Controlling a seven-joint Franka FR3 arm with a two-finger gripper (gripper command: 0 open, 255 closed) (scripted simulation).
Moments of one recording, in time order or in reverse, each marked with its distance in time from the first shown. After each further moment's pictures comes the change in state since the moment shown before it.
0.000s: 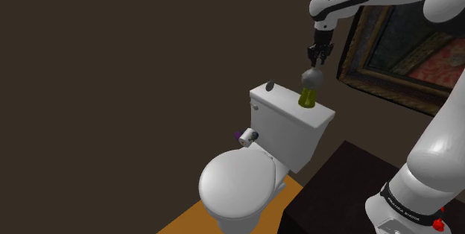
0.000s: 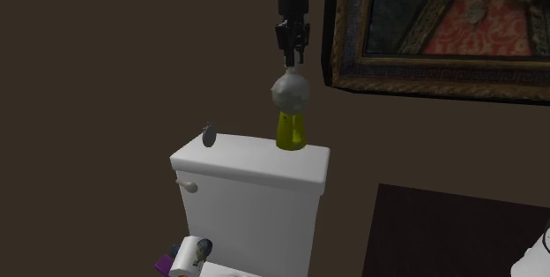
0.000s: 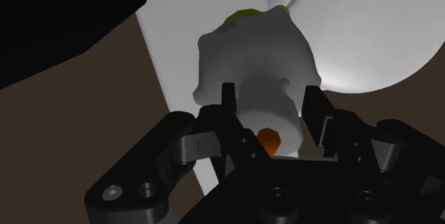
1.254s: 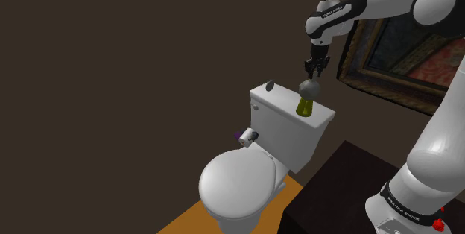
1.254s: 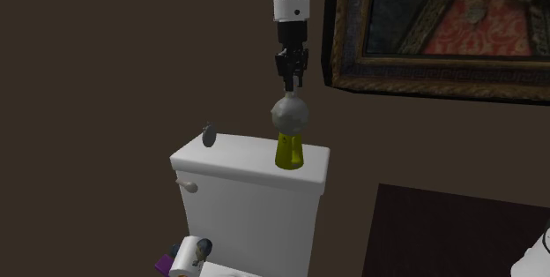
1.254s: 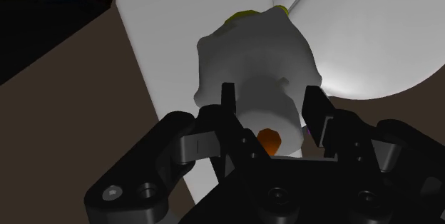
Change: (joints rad) arm -0.003 0.046 0.002 -0.115 0.015 0.162 -0.006
